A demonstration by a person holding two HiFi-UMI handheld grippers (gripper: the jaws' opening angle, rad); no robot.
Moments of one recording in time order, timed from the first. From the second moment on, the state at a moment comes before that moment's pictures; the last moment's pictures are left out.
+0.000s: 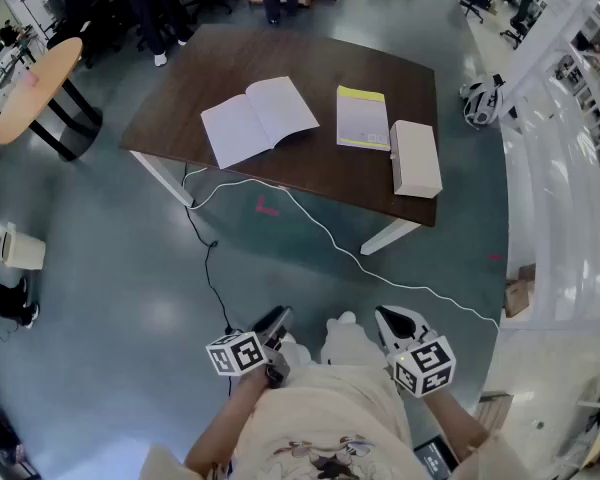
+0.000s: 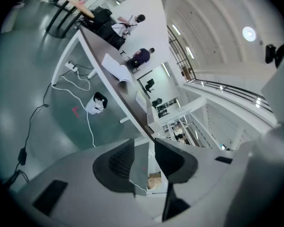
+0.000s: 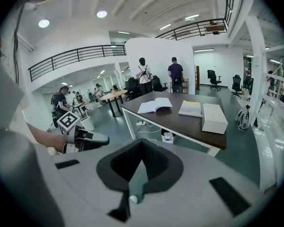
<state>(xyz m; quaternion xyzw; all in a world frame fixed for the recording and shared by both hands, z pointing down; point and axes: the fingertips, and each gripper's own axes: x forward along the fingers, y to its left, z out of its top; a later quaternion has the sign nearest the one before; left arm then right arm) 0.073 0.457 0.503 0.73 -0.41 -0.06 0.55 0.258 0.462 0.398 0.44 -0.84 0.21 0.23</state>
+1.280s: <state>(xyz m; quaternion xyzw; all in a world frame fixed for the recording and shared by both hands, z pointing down) 0.185 0.549 0.396 0.77 -0.49 0.08 0.39 0.317 0.527 0.415 0.37 -0.86 0.32 0.15</state>
